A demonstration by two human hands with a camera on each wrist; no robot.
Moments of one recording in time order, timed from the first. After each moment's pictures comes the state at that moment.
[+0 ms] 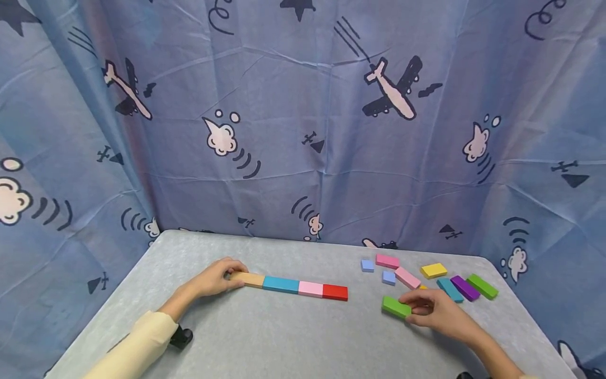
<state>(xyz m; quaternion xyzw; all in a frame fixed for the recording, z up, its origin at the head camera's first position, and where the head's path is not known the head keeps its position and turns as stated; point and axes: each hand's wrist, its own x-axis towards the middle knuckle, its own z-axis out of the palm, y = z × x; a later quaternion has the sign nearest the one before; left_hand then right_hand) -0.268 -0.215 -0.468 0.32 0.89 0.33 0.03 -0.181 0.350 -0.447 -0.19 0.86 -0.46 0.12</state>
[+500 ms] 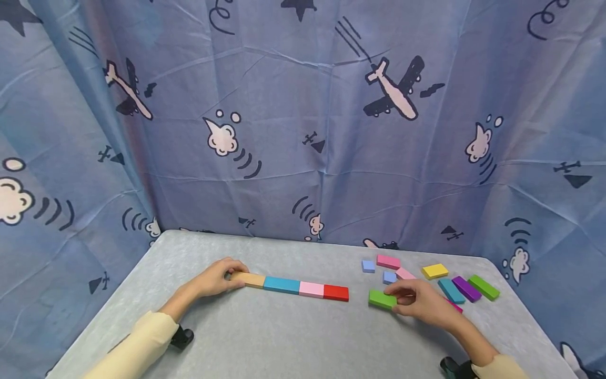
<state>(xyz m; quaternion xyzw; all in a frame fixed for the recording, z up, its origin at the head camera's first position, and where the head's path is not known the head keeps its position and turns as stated) -0.270 -0.217 -0.472 0.32 0.89 0.33 0.02 -0.206 0.323 -0.445 -0.23 0.87 -0.43 0.11</state>
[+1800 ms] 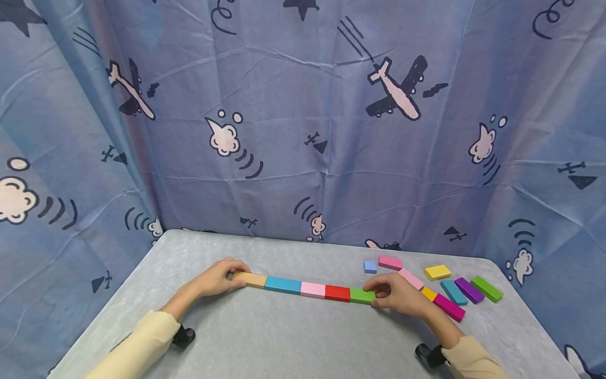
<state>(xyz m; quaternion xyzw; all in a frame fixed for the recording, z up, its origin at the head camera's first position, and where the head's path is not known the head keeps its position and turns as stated) -0.269 -0.218 -0.470 0.32 0.89 0.34 0.02 -0.233 0.279 -0.452 -0.23 0.87 -0.42 0.14</state>
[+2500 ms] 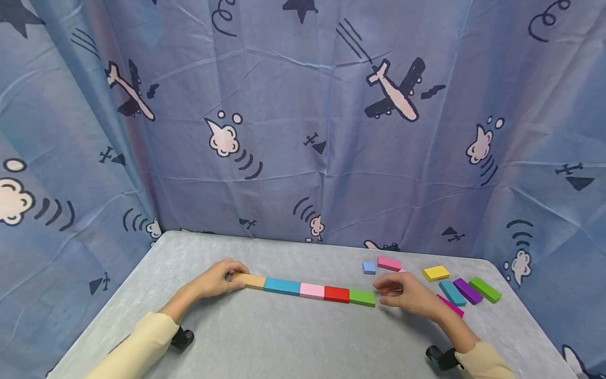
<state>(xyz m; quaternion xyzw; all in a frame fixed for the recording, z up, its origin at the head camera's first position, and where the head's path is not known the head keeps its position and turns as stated) -0.268 -0.218 -0.471 0.32 0.89 0.34 0.02 -0.226 0.301 -0.445 -0.24 0.86 -0.44 0.12</state>
